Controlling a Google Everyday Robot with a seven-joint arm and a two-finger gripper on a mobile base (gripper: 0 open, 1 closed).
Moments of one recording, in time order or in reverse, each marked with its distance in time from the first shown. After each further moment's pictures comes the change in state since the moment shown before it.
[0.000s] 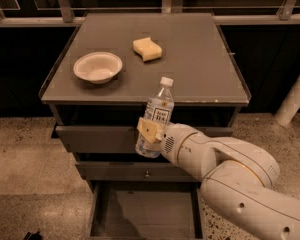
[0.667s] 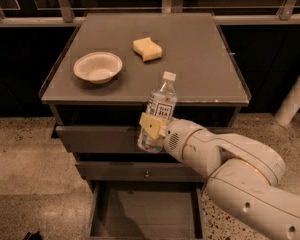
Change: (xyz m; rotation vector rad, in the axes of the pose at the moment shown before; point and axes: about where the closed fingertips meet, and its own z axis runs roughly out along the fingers) arm -0.015 0.000 -0.002 -0.032 -0.034 -0.021
